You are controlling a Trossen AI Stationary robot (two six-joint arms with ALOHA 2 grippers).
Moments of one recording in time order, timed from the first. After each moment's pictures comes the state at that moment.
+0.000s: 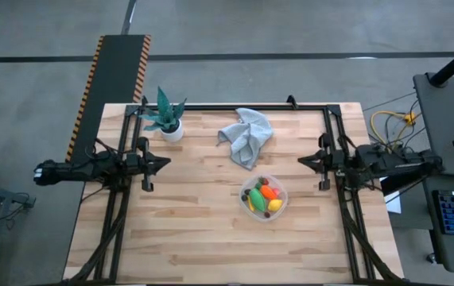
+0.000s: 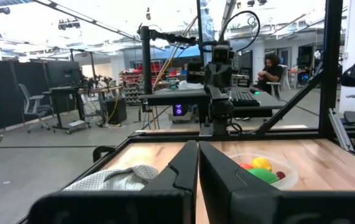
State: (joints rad) left arm -0.03 0.03 0.01 0.15 -0.19 0.11; right arm 0.12 0.22 0.25 -0.02 0.20 -0.16
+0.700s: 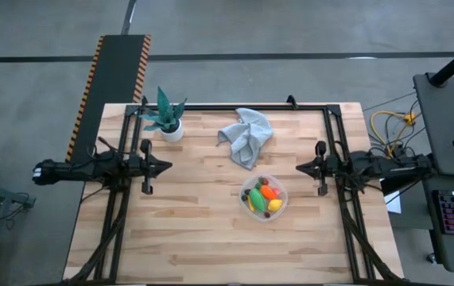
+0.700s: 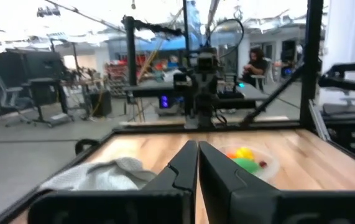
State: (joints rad) left arm -0.03 0.06 0.01 0.14 -0.13 0.08; right arm 0.12 0.03 0.11 -0.13 0.17 -0.04
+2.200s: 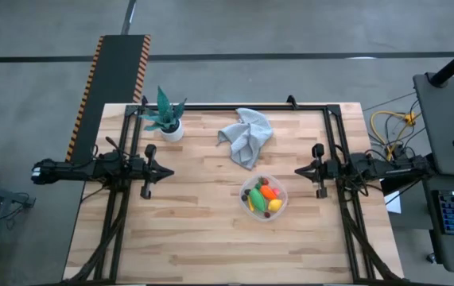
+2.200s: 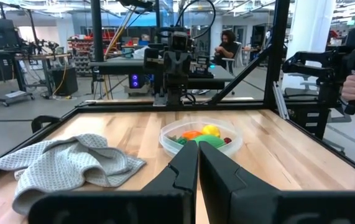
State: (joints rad) left arm -0.03 0.08 0.01 0.06 0.00 0.01; right arm 0.12 0.00 0.01 0.02 0.10 -0.13
